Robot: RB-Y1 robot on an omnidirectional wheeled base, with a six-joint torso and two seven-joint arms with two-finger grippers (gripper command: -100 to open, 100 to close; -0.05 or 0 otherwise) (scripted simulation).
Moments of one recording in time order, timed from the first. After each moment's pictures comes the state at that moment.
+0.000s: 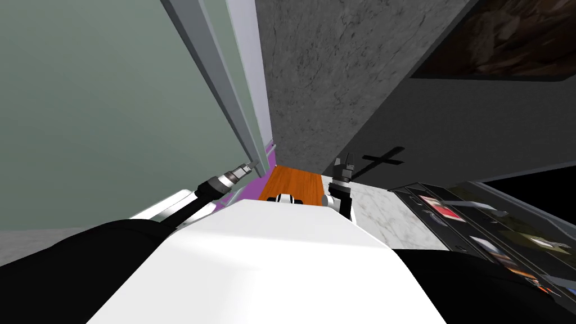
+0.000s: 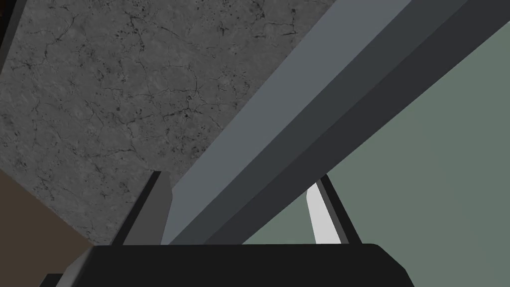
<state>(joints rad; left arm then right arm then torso) 0.80 0.94 0.11 -2.58 -0.22 -0.04 0.11 0.46 -0.01 -0.07 -2.24 -0.08 -0.41 0.14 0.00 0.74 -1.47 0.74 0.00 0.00</state>
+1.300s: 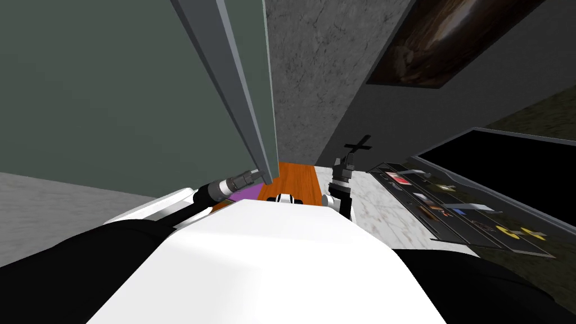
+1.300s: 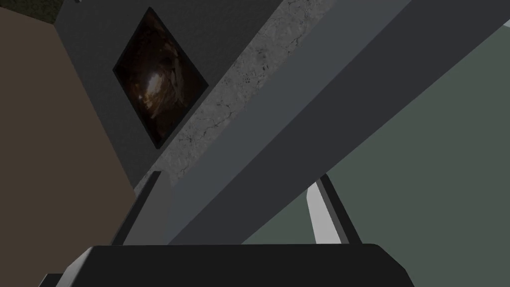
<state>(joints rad) 0.83 1.11 0.08 -2.57 -0.23 -0.32 0.14 0.46 -0.01 -0.07 -2.24 -0.08 -0.41 0.14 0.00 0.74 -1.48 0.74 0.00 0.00</state>
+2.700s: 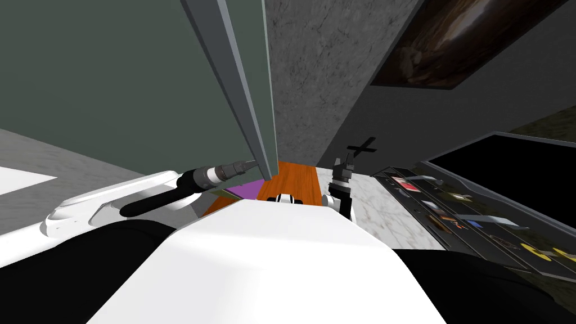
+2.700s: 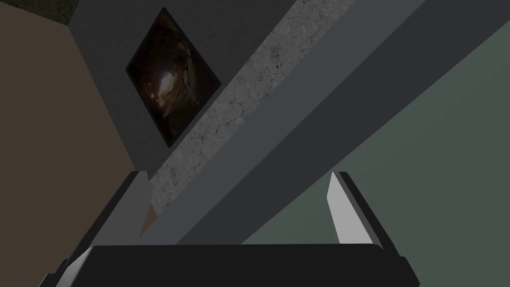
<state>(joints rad) 0.86 1.28 0.38 -2.51 -0.06 -0.44 0.30 0.46 -0.01 -0.07 -2.24 -0.08 -0.41 0.14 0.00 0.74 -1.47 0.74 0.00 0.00</state>
